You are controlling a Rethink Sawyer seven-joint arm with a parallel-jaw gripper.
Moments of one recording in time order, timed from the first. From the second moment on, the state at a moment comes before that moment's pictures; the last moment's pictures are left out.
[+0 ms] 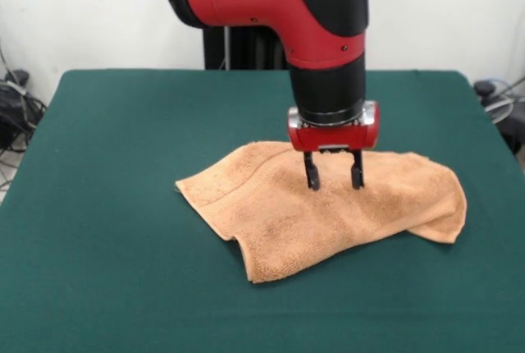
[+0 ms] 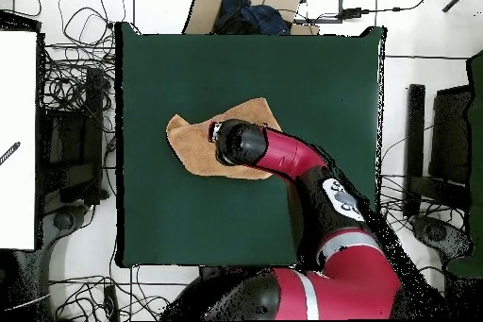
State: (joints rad) arm -0.38 -0.50 0.23 1.69 0.04 0.38 1.57
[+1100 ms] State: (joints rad) arm -0.39 -0.60 0.24 1.72 0.03 0.39 1.57
